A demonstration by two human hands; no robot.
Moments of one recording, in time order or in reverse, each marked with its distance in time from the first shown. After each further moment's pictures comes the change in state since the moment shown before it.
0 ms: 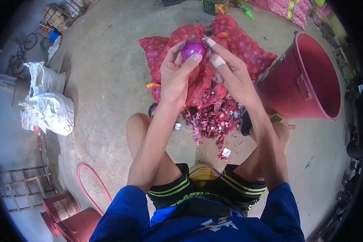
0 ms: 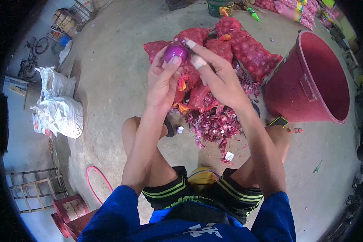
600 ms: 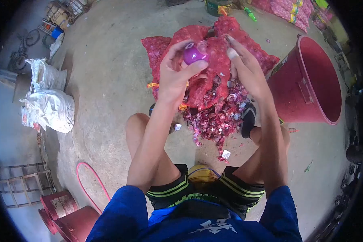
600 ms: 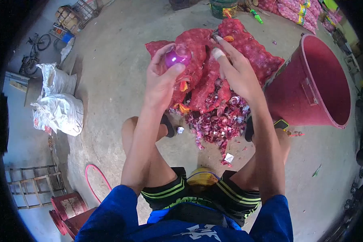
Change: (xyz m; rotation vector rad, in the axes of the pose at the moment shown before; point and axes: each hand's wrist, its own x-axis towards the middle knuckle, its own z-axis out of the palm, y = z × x) left_hand 0.001 0.015 -0.003 0.093 -0.133 0.013; right_hand 0.014 0.003 -0.040 -0.295 0.128 0.173
